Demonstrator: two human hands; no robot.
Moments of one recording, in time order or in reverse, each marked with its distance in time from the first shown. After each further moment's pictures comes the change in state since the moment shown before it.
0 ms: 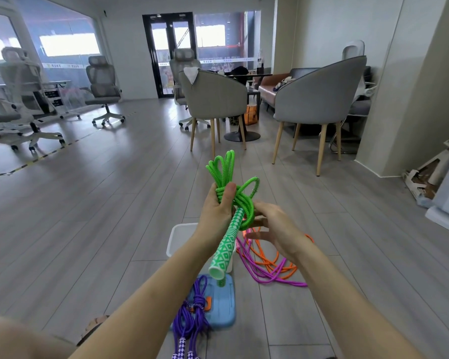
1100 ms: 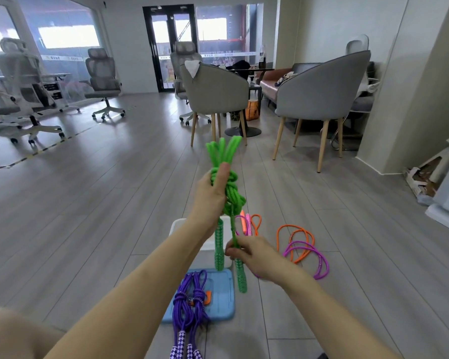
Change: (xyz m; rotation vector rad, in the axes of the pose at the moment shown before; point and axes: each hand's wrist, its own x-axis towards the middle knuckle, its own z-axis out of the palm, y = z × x) left_hand 0.010 0.014 -0.011 -0.204 0.023 -0.034; right_hand 0.005 0.080 0.010 -0.770 -0.209 -0.195
